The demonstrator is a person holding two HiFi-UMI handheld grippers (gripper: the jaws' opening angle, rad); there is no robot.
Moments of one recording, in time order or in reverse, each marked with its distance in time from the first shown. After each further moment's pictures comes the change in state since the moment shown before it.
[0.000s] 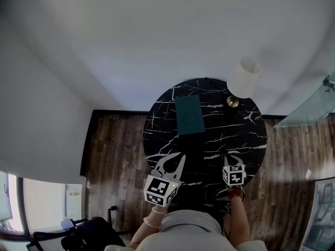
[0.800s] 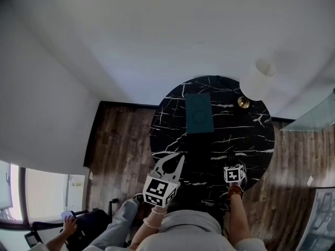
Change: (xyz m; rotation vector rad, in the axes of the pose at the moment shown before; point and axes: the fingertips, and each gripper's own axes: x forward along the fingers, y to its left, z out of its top) left arm -0.016 0.029 -0.011 -0.035 0.022 0.084; right arm 0.057 -0.004 -0.072 -0.064 0.279 -0.071
